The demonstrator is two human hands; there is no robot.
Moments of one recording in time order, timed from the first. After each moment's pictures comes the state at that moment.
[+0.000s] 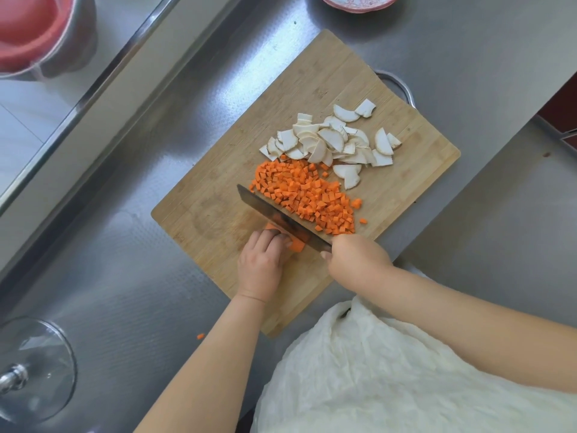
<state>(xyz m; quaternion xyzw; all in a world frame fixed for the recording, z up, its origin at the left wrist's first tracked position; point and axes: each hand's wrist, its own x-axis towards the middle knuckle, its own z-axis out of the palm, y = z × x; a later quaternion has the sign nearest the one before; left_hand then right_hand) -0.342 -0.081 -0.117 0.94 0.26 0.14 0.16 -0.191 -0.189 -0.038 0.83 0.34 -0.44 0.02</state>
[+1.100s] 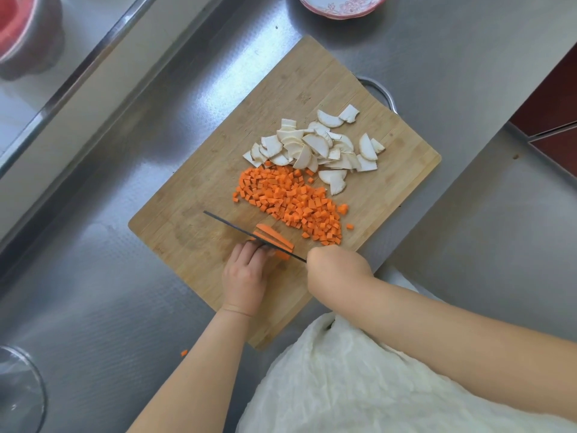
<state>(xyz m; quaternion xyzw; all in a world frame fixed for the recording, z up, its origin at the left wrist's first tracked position) -0.347 -0.081 -0.123 0.93 0.25 0.18 0.18 -0.203 -0.176 -0.012 0.82 0.36 -0.44 0.09</state>
